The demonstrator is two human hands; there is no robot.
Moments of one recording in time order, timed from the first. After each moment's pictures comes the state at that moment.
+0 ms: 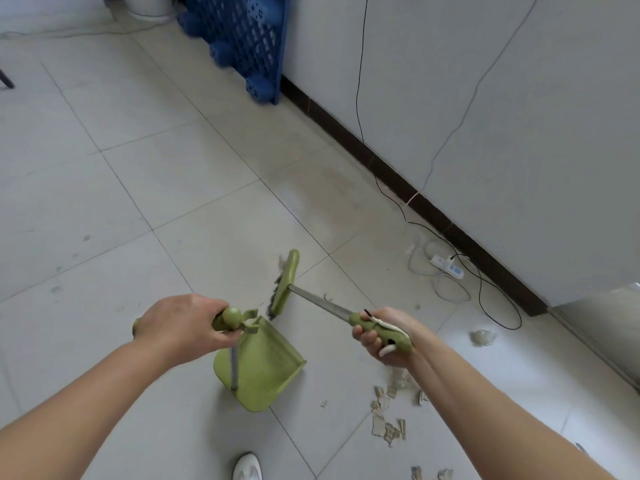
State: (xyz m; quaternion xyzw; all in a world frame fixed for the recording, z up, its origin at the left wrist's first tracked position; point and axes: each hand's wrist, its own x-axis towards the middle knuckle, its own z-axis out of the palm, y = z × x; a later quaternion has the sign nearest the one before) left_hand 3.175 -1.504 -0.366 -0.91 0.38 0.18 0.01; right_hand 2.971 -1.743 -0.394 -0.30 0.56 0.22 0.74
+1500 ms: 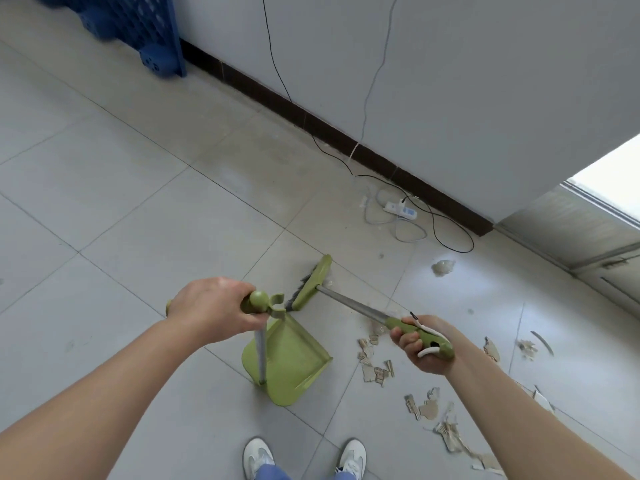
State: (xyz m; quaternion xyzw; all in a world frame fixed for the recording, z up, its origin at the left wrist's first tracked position) left_hand 3.144 -1.605 -0.389 -0.81 0.54 0.23 0.02; right_hand 2.830 -1.757 -0.423 -0.05 0.59 0.00 0.81
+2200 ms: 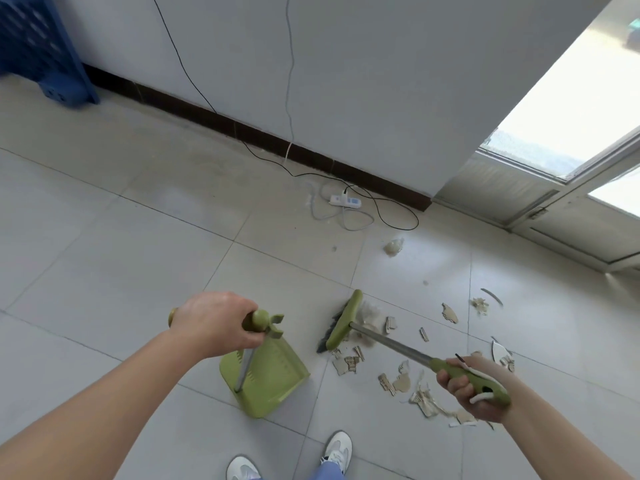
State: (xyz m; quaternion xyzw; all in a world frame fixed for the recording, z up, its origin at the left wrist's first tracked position) left_hand 3.044 -1.662 -0.367 -0.71 0.66 0.21 0.12; right_hand 2.631 -1.716 -0.390 0.04 0.65 -0.13 0.75
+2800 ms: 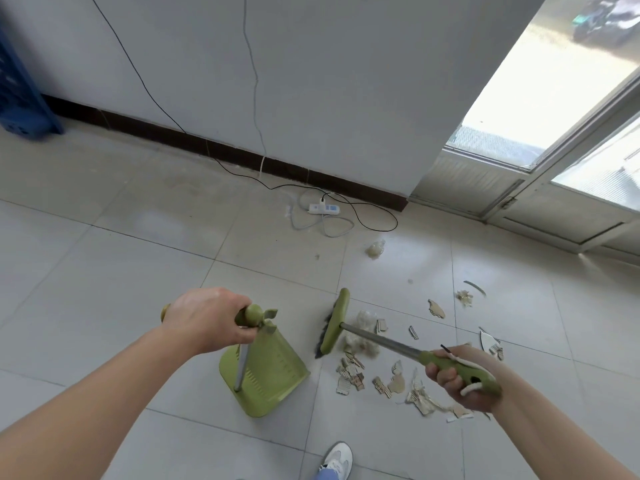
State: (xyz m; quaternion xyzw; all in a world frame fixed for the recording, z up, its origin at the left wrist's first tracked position) left_hand 3.028 -1.696 -0.353 -0.68 0.70 0.17 0.11; right_hand 2.626 -1.717 -0.369 0.01 0.65 -0.14 0.75
